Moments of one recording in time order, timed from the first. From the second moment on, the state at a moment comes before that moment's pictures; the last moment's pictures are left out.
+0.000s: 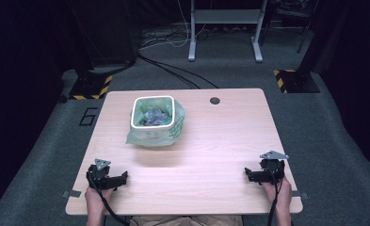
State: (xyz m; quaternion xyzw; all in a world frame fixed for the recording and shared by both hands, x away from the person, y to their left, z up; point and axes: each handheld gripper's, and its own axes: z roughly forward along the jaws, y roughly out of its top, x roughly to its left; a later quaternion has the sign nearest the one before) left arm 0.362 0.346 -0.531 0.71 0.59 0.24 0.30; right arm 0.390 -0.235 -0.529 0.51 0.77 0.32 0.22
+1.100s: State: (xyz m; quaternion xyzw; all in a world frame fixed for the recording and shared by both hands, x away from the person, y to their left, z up) left arm 0.361 0.349 -0.525 0.71 0.59 0.24 0.30; right arm 0.390 -0.235 -0.529 0.51 0.77 0.32 0.22
